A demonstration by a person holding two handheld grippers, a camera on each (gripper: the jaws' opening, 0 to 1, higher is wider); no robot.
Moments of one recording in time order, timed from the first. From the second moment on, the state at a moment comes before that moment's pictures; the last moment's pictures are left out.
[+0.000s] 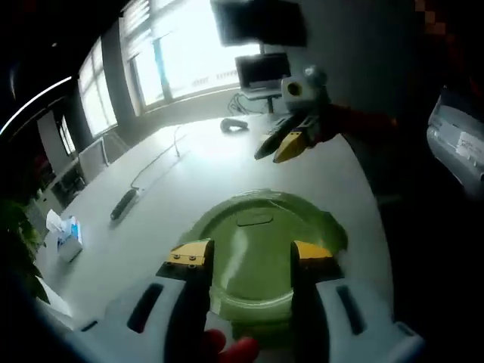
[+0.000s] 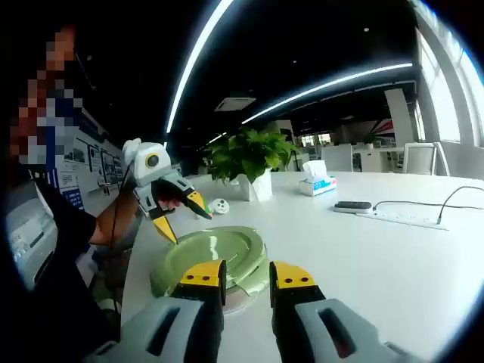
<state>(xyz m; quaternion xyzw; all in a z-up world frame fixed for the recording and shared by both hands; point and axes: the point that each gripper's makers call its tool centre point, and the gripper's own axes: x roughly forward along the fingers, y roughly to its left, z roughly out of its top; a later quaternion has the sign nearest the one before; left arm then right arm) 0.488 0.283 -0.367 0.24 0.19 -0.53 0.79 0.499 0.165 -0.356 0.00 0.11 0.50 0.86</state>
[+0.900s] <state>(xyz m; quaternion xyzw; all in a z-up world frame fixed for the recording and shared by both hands) 0.494 0.270 -0.392 0.30 0.30 -0.56 0.71 0.465 0.171 -0.387 -0.13 0.12 0.55 0.81</state>
